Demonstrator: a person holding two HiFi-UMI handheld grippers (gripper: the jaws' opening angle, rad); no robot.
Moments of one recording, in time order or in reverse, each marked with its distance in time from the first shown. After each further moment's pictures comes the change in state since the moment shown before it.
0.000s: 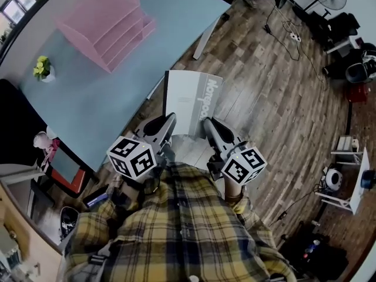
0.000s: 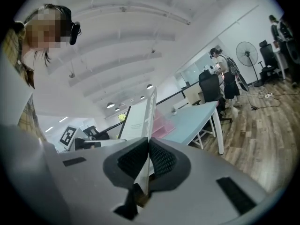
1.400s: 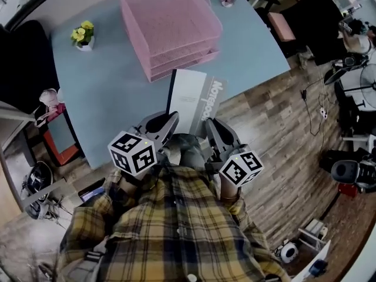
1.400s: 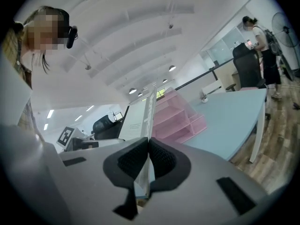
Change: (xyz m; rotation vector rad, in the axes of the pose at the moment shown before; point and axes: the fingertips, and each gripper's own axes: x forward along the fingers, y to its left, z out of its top) left arm -0.004 0.150 0.105 -0.122 -0.249 0.324; right arm 0.220 0.007 0.033 -0.065 0.228 0.332
